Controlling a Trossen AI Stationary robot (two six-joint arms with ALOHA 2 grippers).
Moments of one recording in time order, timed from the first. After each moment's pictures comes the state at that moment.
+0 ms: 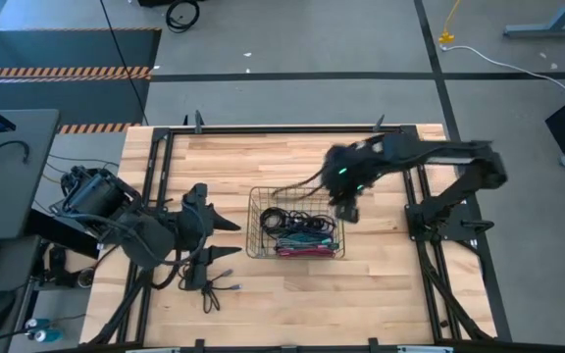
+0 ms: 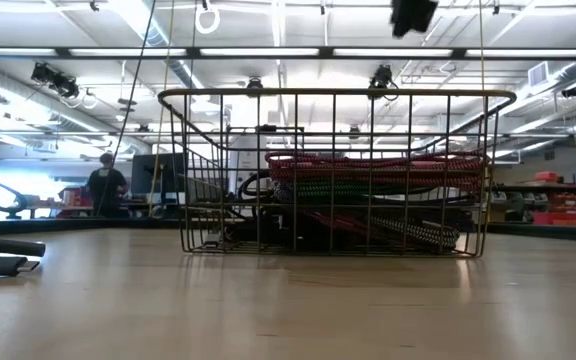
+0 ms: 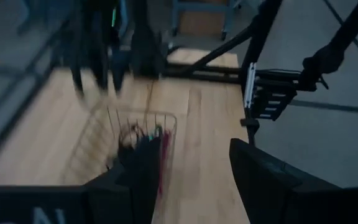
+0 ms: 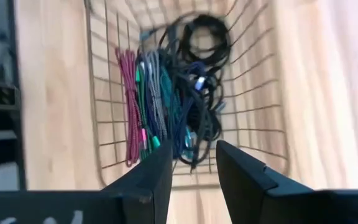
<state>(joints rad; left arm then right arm) -0.63 1.67 2.36 -1.31 -0.58 -0.47 0.01 1.51 1.62 -1.24 -0.09 0.18</state>
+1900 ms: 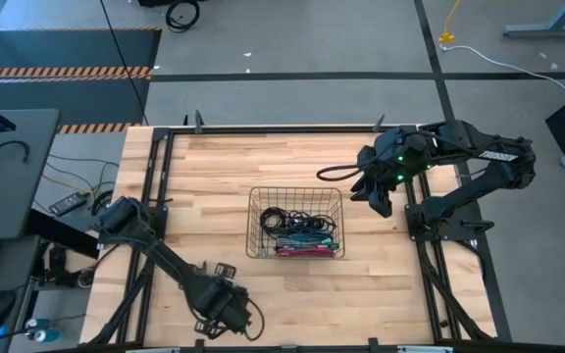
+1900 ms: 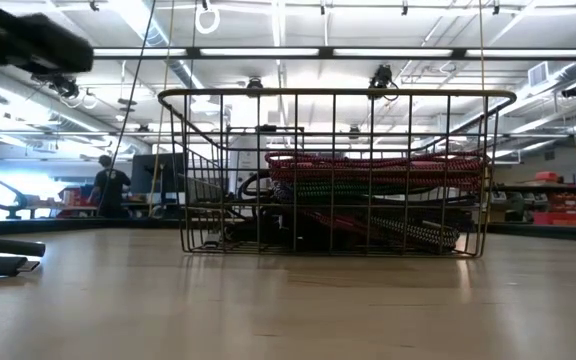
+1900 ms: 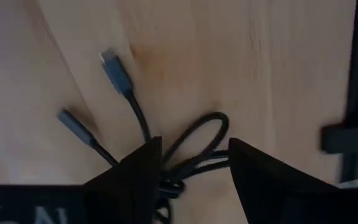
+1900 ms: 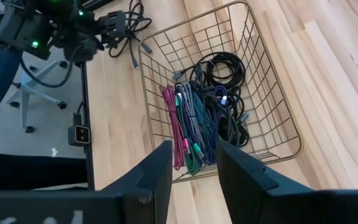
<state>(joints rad) -0.71 1.93 1.46 -1.08 0.05 -0.43 0.06 1.24 1.63 -1.24 -0.10 0.42</state>
